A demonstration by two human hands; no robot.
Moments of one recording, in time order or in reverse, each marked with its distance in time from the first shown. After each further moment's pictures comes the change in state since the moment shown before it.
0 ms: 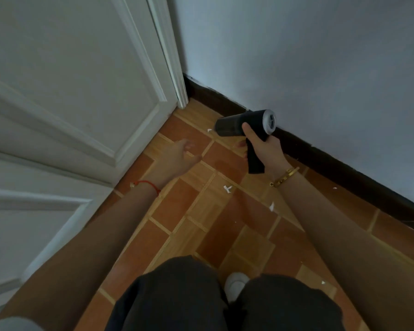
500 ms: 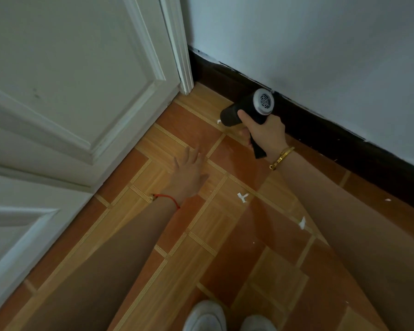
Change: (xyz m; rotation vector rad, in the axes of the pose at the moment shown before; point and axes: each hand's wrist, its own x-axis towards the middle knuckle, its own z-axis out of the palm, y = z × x) left_hand 0.063 -0.082 0.114 0.357 -0.125 0.031; right_hand 0.121 0.065 0.050 -0.280 0.077 -0.271
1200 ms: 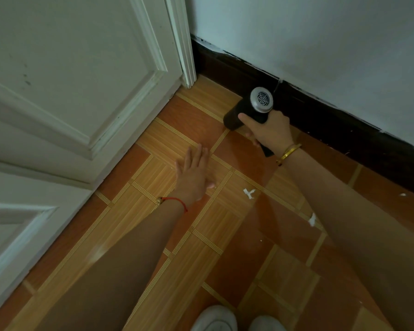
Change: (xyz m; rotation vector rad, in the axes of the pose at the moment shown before) left_hand 0.001 -0.008 0.033 -0.035 0.006 -0.038; right_hand 0.011 0.025 0.006 -0.238 -0.064 -0.066
